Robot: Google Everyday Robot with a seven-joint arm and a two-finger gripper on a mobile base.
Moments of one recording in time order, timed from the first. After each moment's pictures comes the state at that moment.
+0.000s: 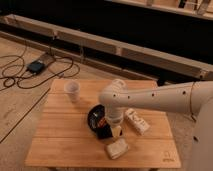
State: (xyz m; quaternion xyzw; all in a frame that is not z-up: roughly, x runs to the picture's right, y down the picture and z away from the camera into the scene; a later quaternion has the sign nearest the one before) arm 0.048 0.227 0.736 -0.40 -0.02 -0.10 0.91
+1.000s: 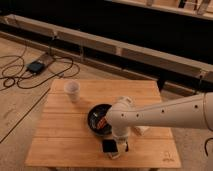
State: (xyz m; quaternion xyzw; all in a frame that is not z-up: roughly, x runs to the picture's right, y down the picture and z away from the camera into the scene) arm 0.079 0.290 0.722 -0.41 0.02 -0.03 0.91
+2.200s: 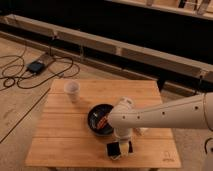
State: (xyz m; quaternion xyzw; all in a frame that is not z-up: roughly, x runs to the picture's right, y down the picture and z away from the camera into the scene) arm 0.091 0.287 0.729 -0.39 0.05 -0.01 0.92
